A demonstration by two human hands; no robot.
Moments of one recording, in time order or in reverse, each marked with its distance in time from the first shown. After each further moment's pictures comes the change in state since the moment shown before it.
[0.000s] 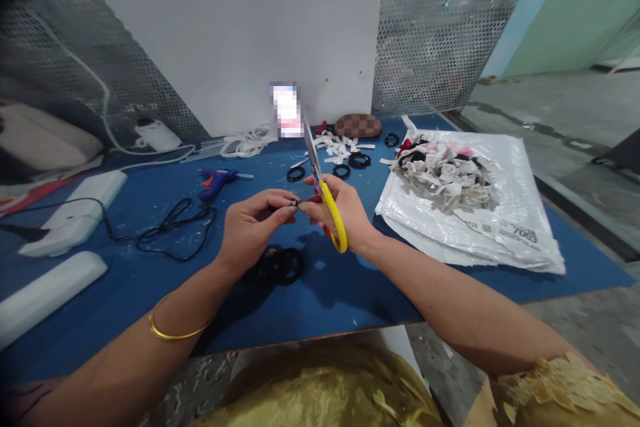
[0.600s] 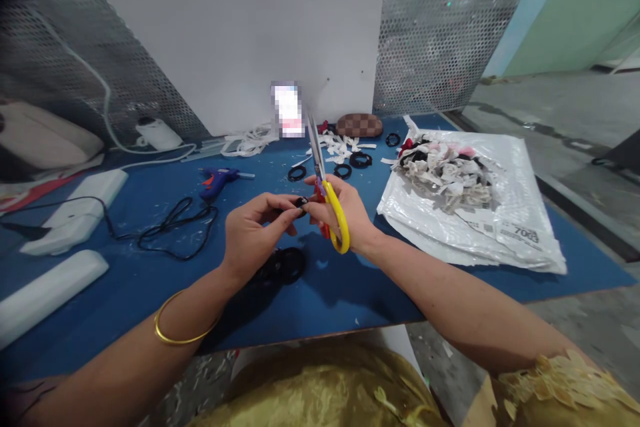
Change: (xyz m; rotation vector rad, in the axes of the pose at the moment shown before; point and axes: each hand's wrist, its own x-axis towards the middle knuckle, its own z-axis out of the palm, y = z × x) left_hand -0.010 0.006 0.008 0.149 0.082 -0.012; right_hand -0.002 -0.002 0.001 -0.006 -0.010 -0.024
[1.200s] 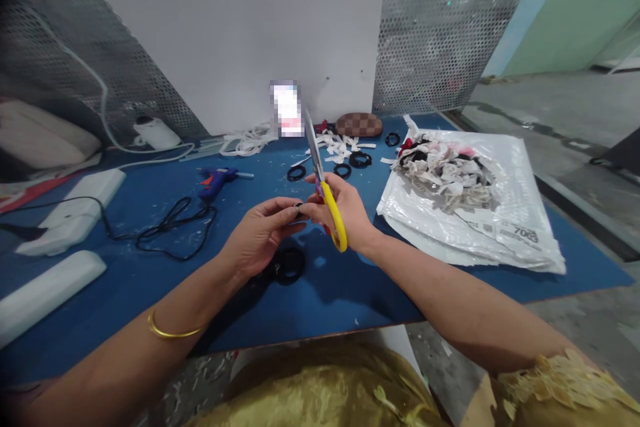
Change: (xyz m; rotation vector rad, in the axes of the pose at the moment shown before) left_hand 0.007 -0.007 0.000 -0.668 -0.135 -0.596; right_hand 0.004 0.008 -0.001 0.036 0.002 -0.008
